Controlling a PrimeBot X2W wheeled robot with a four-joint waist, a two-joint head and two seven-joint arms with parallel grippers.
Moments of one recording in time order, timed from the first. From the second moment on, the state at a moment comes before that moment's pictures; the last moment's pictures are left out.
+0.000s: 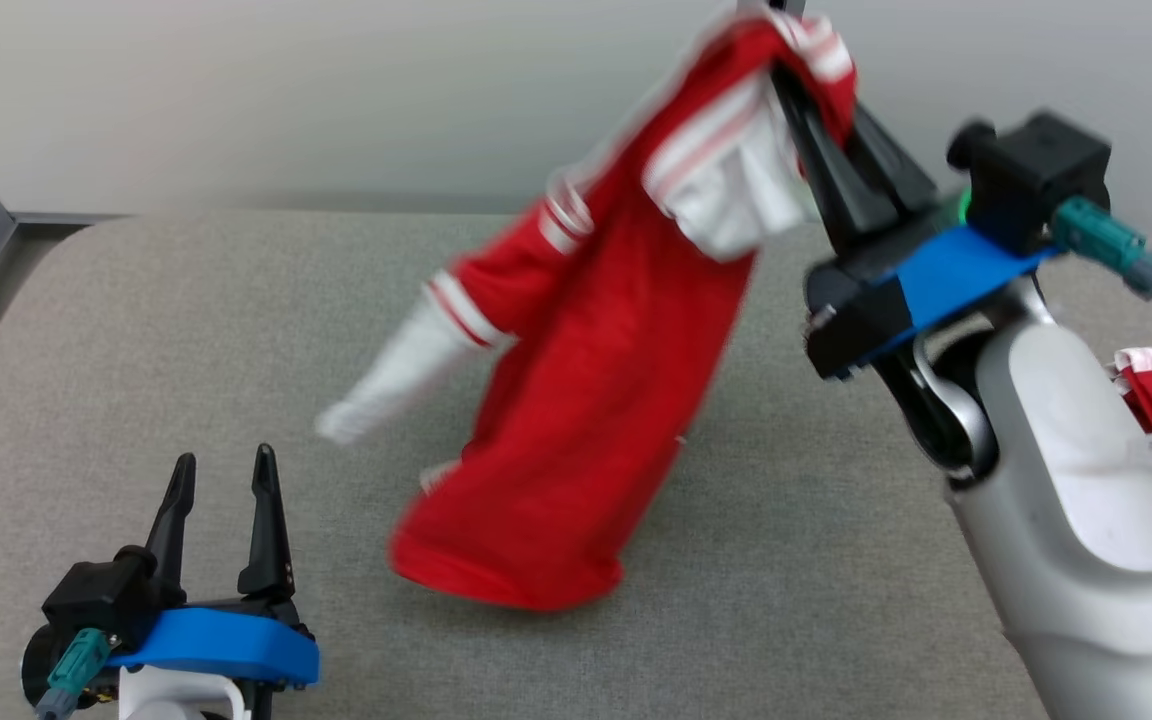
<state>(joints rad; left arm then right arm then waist) -0.08 0.27 -0.22 0.21 -0.49 0.05 -0.26 -0.72 -0.14 0.29 0.24 0.29 0.13 -0.03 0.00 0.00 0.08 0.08</state>
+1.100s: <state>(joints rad) -0.16 0.25 -0.24 0.26 -0.48 0.02 -0.26 -0.37 -0.18 0.33 0.29 0.21 0.13 0.23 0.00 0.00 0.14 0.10</state>
